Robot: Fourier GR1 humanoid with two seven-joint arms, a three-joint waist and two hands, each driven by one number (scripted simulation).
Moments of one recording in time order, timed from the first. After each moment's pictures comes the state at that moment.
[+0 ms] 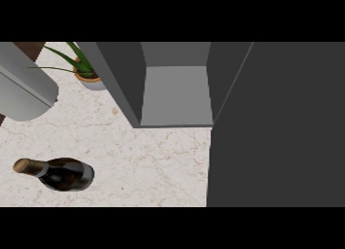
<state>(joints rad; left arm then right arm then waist) 0.31 0.85 0.66 -1.81 1.89 -0.62 0.60 0.26 -0.18 0.29 -2.46 -0.20 0.05 0.34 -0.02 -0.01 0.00</state>
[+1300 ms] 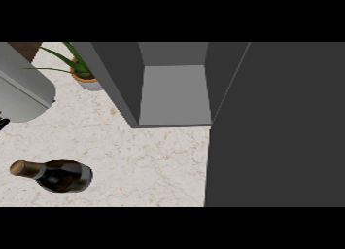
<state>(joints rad) -0.02 0.45 0.48 -1.48 0.99 -0.81 0.39 0.30 -0.14 0.27 -2.44 -0.18 0.11 0.29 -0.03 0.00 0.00</state>
